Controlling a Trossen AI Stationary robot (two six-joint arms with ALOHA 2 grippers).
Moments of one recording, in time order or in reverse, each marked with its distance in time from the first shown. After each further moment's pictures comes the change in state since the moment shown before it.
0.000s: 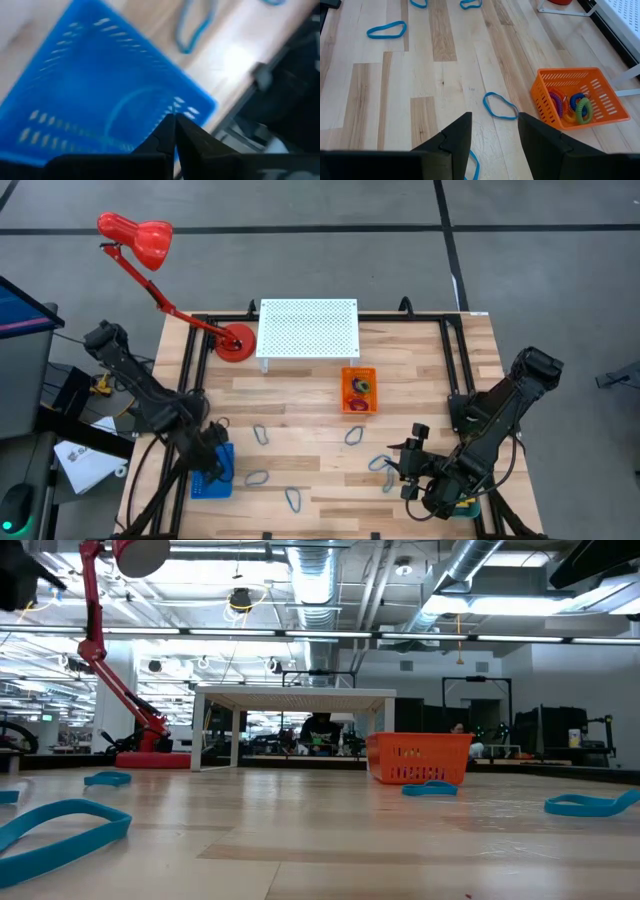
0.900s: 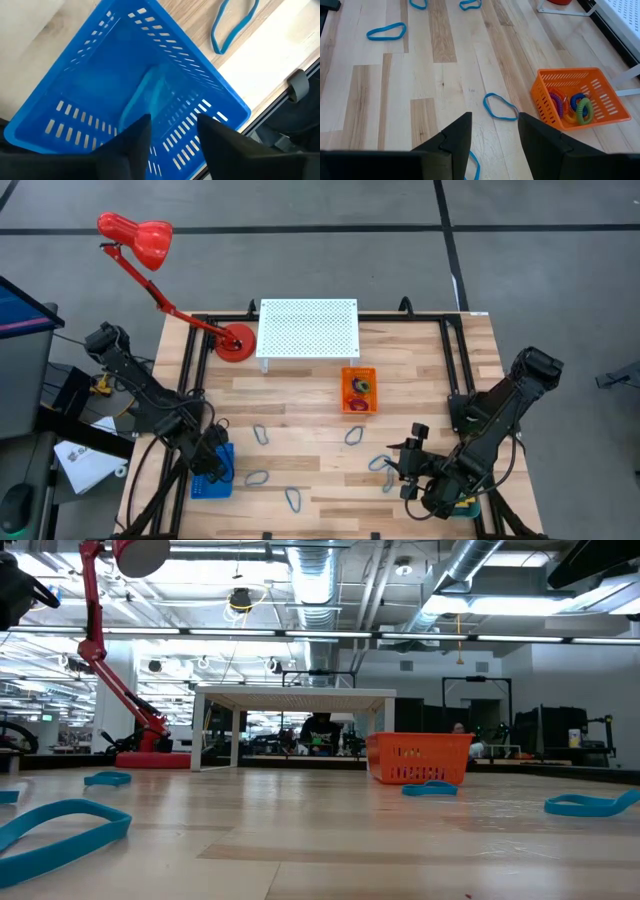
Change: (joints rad) left arm -0.007 0.069 0.000 -0.046 0.018 -0.046; right arm -0.005 0.000 0.000 0.007 0.000 0.000
